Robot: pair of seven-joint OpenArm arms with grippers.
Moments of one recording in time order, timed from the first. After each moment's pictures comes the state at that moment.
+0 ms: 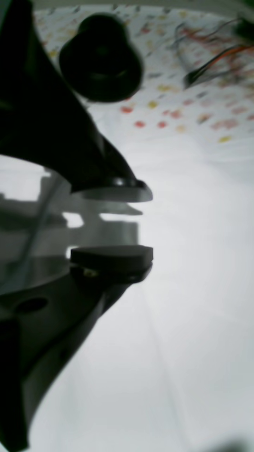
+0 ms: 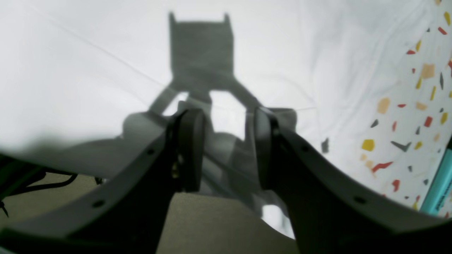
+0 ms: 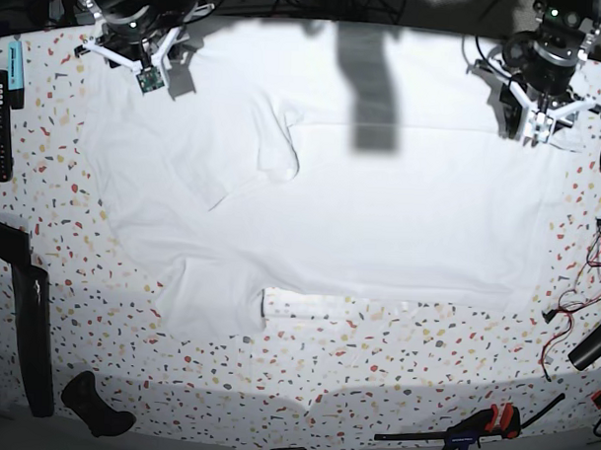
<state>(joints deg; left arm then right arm) 36.1 -23.7 0.1 111.8 -1.0 3.2 21.7 -42.2 13.3 7.4 121.2 -4.7 13.5 -46.8</state>
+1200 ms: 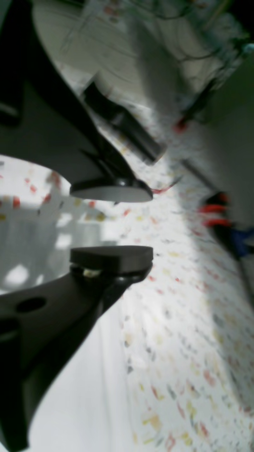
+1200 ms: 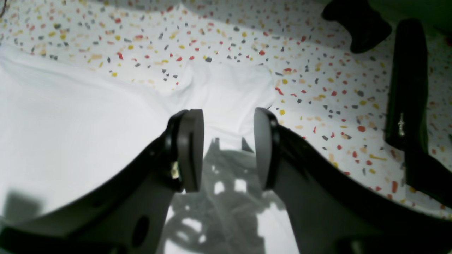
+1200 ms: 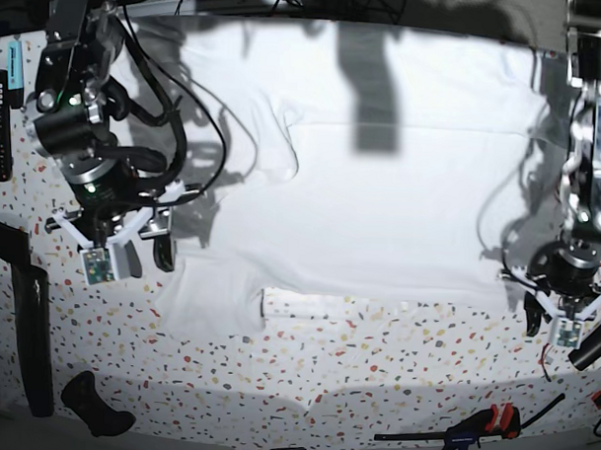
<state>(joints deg) -10.9 -23.8 0.3 84.7 -7.8 -4.9 25.7 -6.2 14.8 7.4 125.8 13.6 13.6 -48.8</state>
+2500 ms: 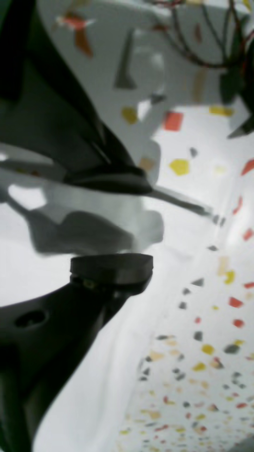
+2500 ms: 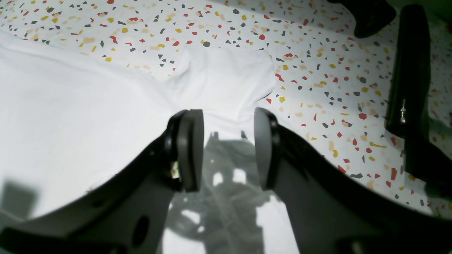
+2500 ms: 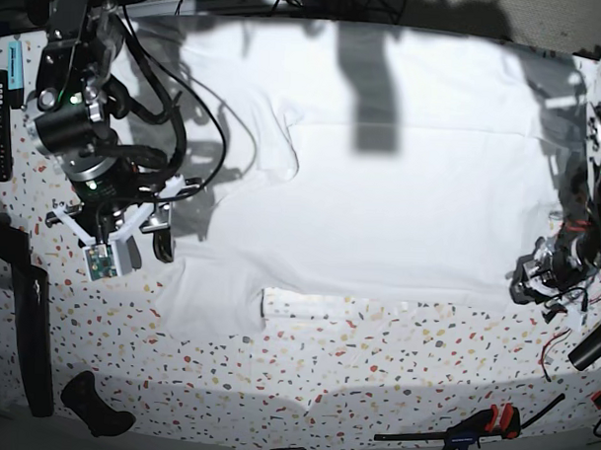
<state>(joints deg) -40.4 -25.4 0.1 13.7 -30.4 -31.0 17.0 -6.6 14.8 7.4 125.8 13.1 13.6 -51.6</state>
